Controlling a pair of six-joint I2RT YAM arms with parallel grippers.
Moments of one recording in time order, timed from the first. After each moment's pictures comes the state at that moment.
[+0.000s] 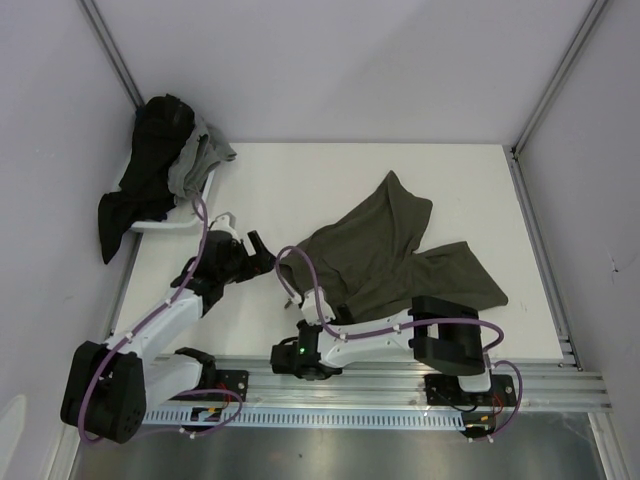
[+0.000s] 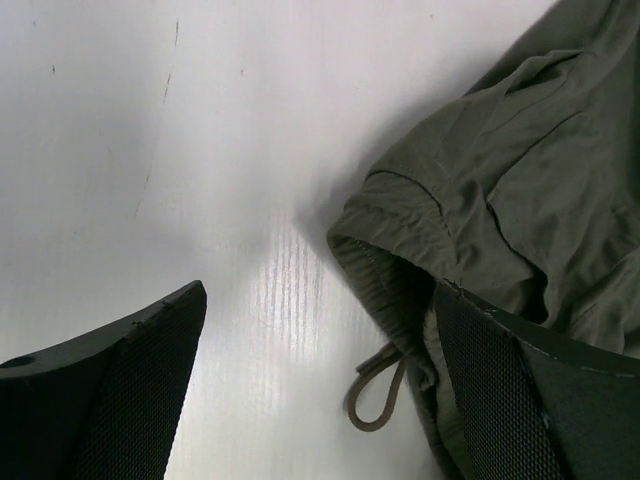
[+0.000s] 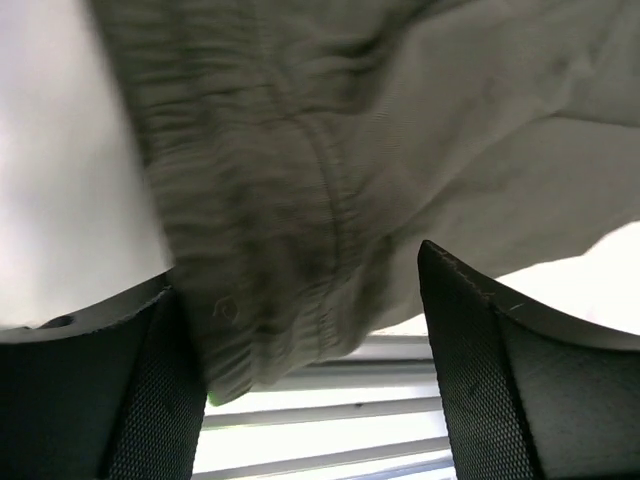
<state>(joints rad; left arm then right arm) -0.28 1.07 0.49 -0.09 0.04 -0.59 1.52 1.95 1.33 -1.07 0.84 1.16</state>
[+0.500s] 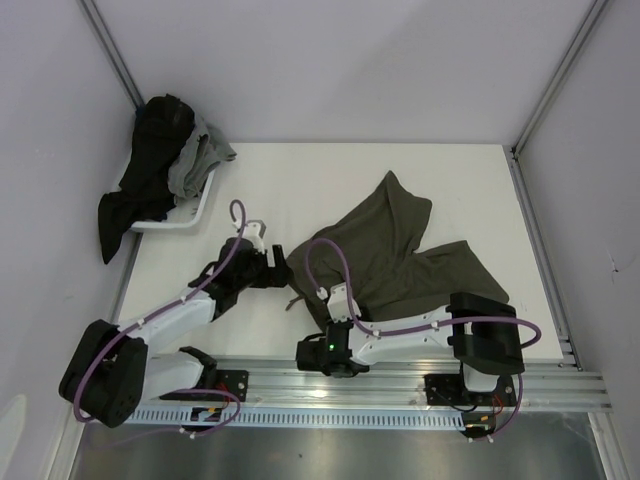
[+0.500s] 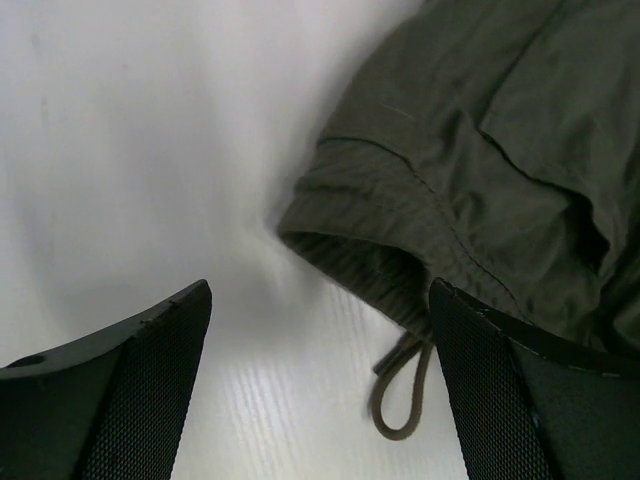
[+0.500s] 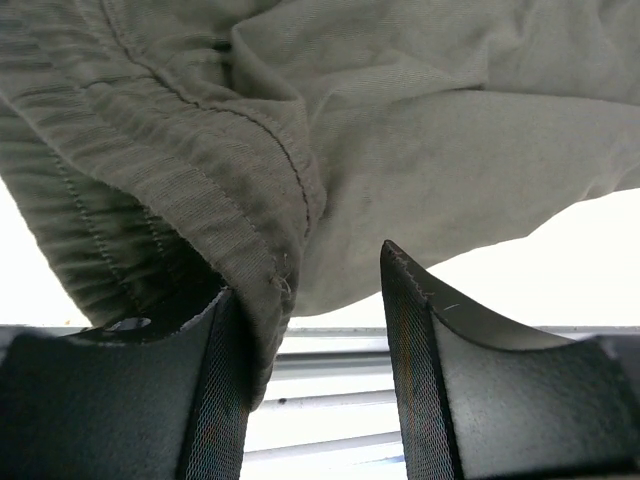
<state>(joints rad) -0.42 1.14 0.44 0.05 0.01 -0.41 1.50 1.75 1.12 -1.07 0.85 1.21</state>
